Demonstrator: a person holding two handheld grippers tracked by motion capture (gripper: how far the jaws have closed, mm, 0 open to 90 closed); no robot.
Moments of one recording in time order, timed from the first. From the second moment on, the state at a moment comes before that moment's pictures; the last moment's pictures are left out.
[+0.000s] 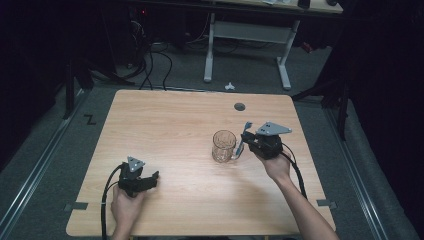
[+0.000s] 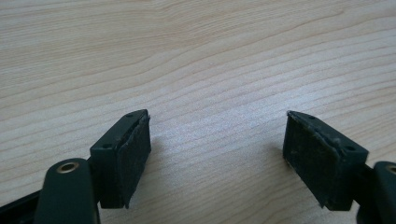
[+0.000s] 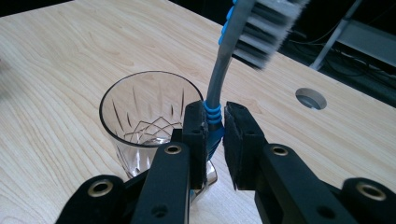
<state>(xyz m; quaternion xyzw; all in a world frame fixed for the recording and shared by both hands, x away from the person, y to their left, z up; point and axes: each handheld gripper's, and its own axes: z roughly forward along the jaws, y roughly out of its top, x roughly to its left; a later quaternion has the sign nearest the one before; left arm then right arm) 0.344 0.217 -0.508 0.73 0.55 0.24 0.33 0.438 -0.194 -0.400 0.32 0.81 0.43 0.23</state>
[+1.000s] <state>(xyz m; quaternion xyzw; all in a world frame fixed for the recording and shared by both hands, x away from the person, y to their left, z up) 0.344 0.217 -0.508 0.73 0.55 0.24 0.33 0.443 -0.188 -0.409 0.32 0.82 0.42 0.21</state>
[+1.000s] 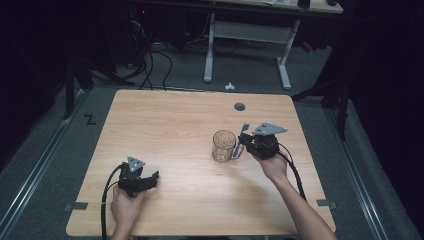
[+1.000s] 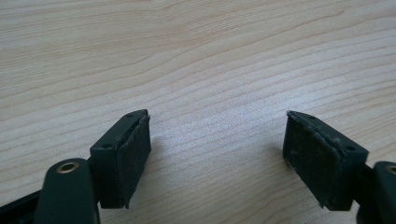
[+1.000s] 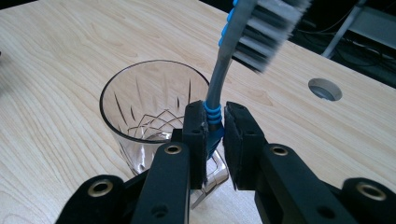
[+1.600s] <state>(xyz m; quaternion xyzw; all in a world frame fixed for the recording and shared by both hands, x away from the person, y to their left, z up) 0.344 0.217 -0.508 0.73 0.55 0.24 0.33 0.445 -0.185 -0.413 0.32 0.82 0.43 0.21</state>
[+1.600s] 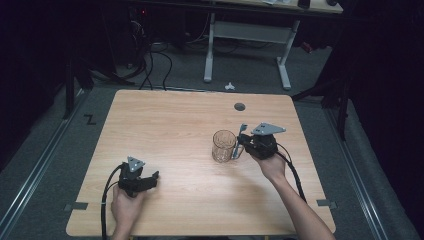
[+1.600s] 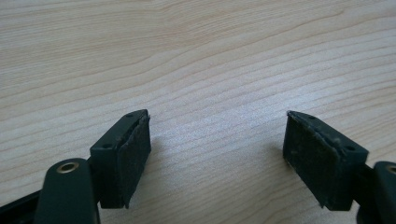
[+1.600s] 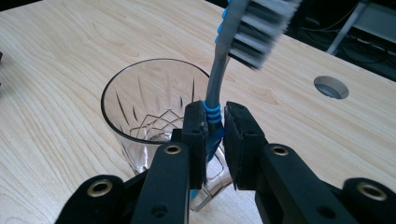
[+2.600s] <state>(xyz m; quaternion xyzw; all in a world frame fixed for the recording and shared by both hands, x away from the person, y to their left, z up) 0.344 0.217 -0.508 0.73 0.55 0.24 0.33 0.445 -0.188 -0.411 0.33 0.81 0.44 0.18</state>
